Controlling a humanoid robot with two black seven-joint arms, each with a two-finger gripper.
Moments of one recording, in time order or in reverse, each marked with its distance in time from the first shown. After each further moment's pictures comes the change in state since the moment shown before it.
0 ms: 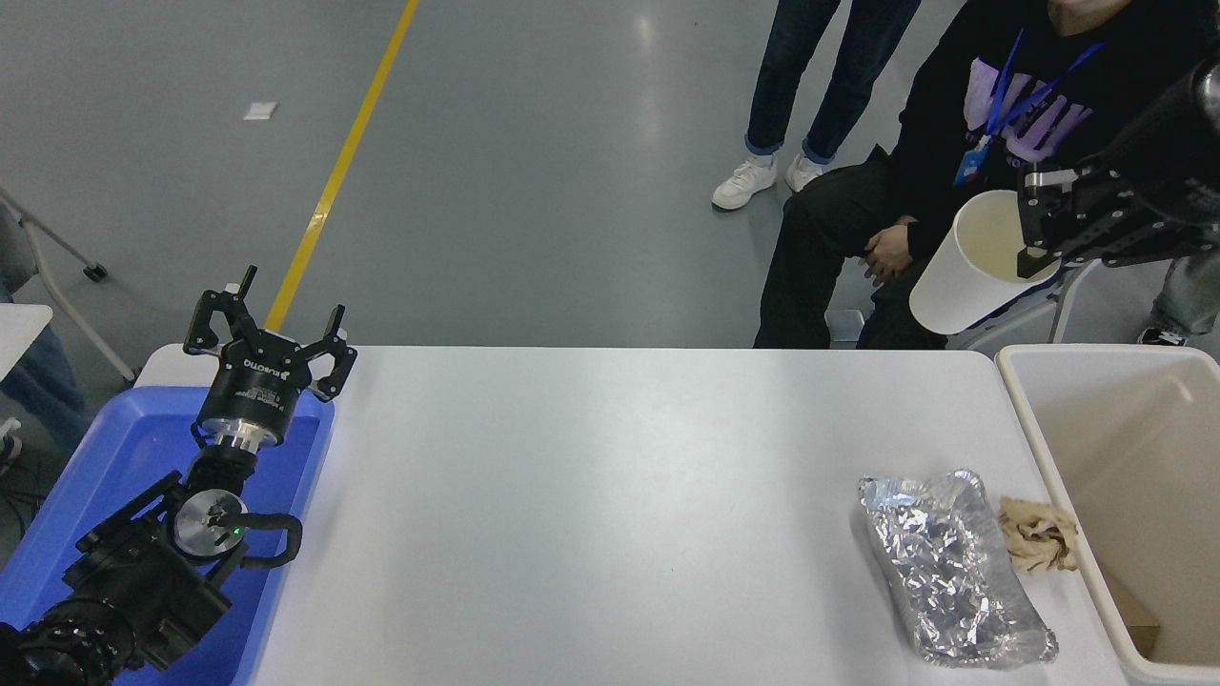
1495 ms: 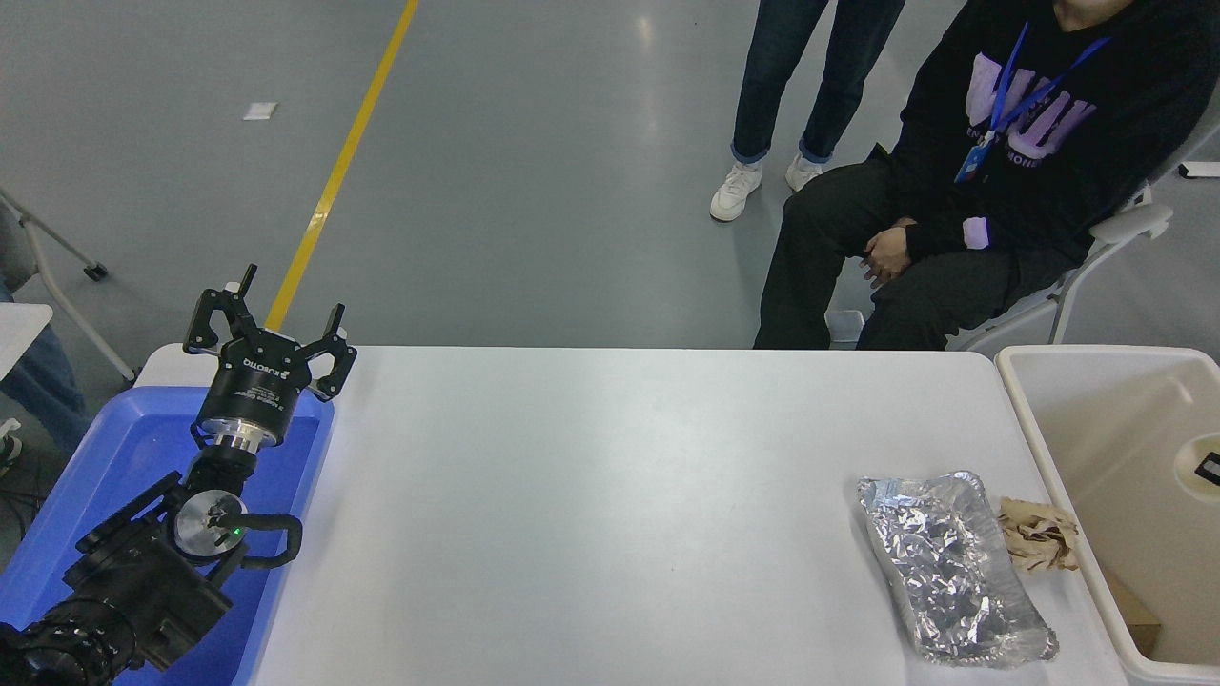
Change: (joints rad) left arm 0.000 0.000 0.000 0.000 0.000 -0.001 -0.001; right arm -1.757 0.021 0.770 -1.266 -0.025 -0.776 -0.004
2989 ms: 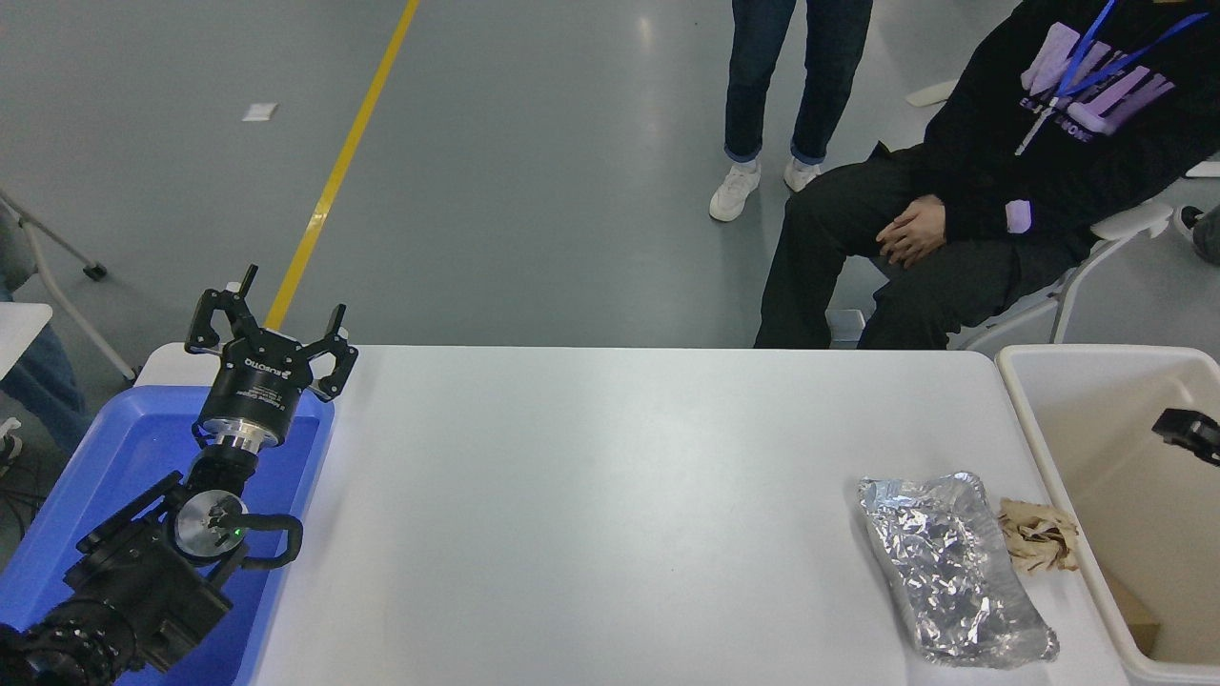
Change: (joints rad) left arm 0.000 -0.001 0.002 0.000 0.001 -0.001 0.002; right arm 0.888 -0.204 -0.506 1.025 0.004 -0.011 0.006
